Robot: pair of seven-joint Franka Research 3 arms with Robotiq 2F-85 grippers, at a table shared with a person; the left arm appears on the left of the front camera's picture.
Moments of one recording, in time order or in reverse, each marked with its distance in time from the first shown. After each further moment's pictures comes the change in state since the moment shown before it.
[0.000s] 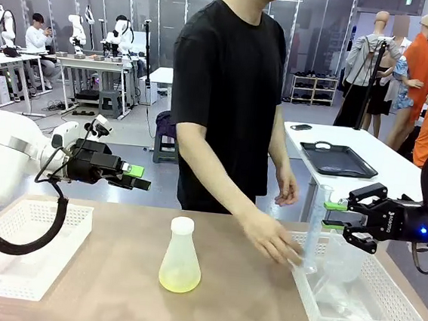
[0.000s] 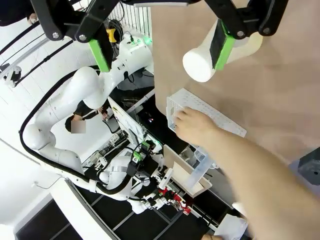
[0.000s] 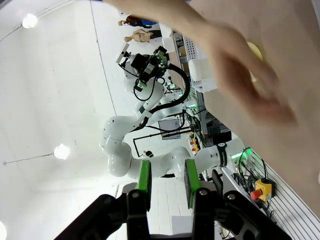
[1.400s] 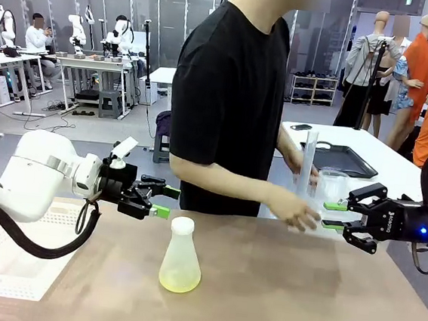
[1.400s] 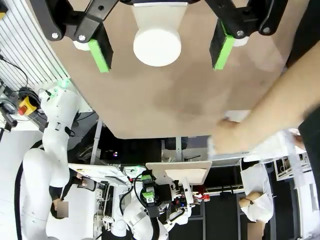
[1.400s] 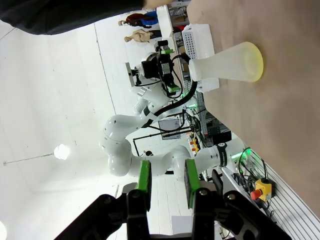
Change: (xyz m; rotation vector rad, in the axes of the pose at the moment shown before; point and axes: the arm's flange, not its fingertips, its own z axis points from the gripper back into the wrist) left arm -0.024 0.022 -0.070 -0.002 0.058 -0.754; right arm 0.000 0.000 0.000 0.000 0.000 0.000
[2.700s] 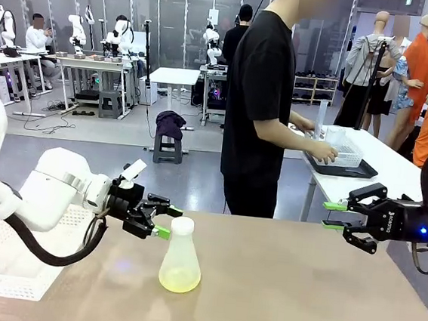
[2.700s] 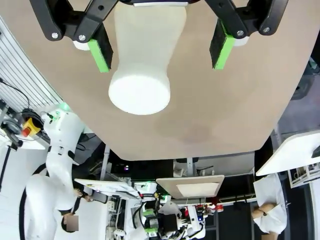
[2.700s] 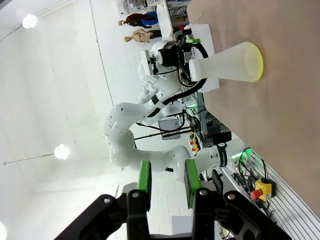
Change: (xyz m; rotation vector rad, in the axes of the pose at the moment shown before) left arm -0.060 0.027 -0.016 -0.085 0.049 -0.010; right arm 0.000 0.000 0.000 0.000 0.000 0.000
